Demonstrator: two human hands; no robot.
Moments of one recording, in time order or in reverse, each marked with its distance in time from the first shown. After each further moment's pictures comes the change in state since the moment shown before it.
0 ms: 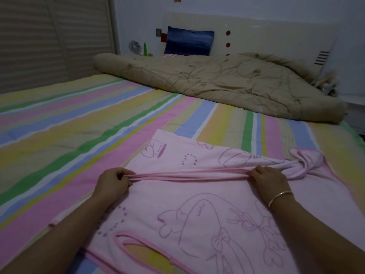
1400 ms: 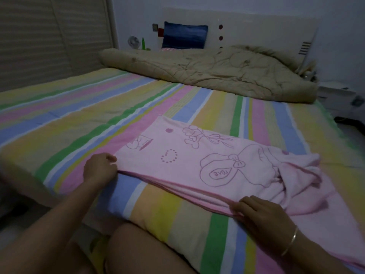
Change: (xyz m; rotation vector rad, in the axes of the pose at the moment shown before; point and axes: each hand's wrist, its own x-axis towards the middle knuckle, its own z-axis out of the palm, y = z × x) left_hand -0.111 -0.049 -0.111 0.457 0.139 -0.009; right_hand -0.201 -0.146 -0.204 0.375 -0.023 -0.251
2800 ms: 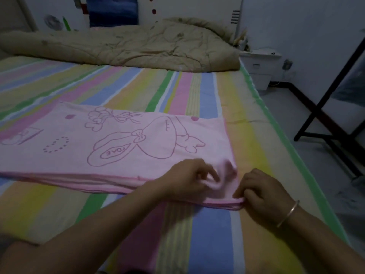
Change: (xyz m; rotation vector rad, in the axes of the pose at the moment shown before) left_hand -0.284 0.339 0.155 -0.170 -0.792 1.135; right_hand -0.201 0.139 -0.083 0.243 -0.061 0.526
